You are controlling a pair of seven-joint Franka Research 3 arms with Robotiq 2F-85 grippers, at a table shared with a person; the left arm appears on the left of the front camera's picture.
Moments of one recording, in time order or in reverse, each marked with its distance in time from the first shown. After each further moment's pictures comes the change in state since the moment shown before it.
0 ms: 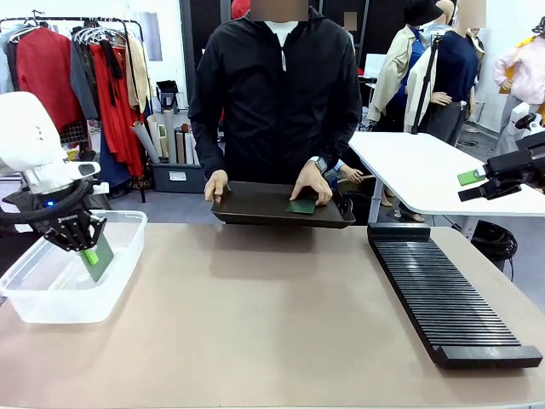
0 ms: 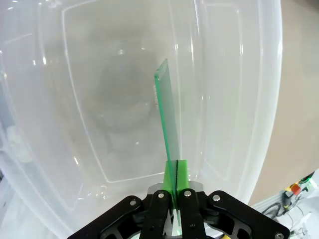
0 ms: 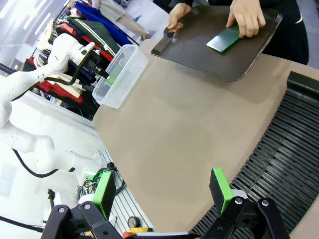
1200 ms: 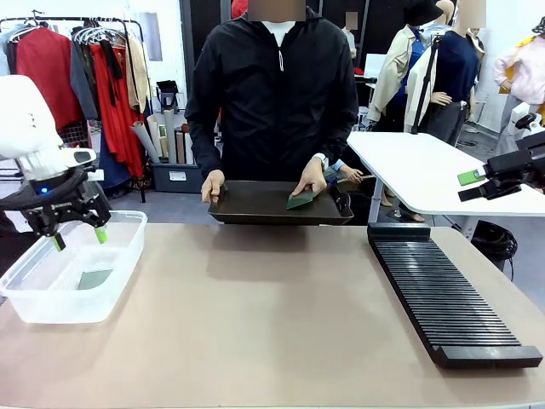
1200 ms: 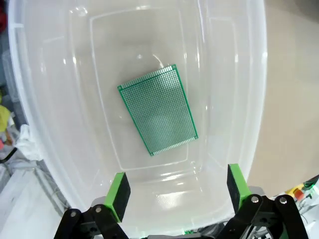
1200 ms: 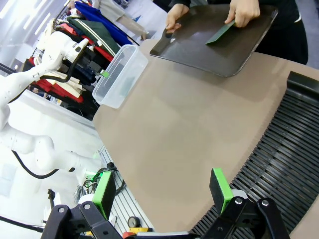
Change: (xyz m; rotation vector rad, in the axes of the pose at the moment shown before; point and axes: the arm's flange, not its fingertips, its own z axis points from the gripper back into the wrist) left arm -0.007 -0.010 0.042 0.068 -0.055 0.011; right arm 0.000 0.000 0.000 0.000 0.000 0.000
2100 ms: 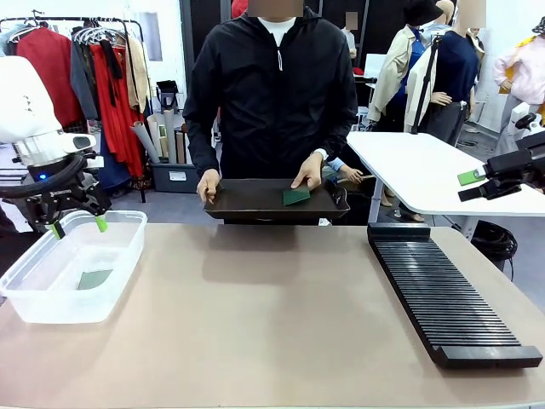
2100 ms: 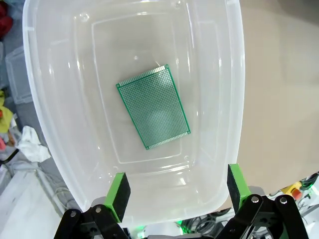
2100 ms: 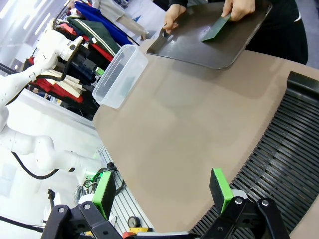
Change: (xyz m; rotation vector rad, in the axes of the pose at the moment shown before) left arm -0.005 -0.010 0.019 0.002 -0.020 -0.004; right arm 0.000 0.000 0.000 0.000 0.000 0.000
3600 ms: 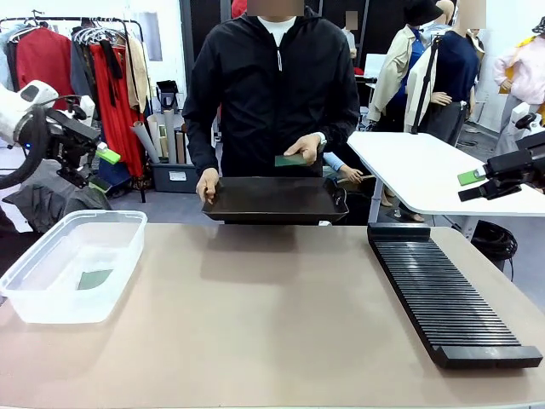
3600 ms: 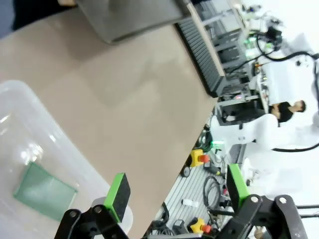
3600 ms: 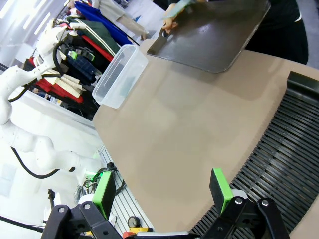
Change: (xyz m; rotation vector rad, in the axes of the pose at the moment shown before) left arm 0.028 0.021 0.058 -0.850 -0.115 -0.442; right arm 0.000 0.000 0.000 0.000 0.000 0.000
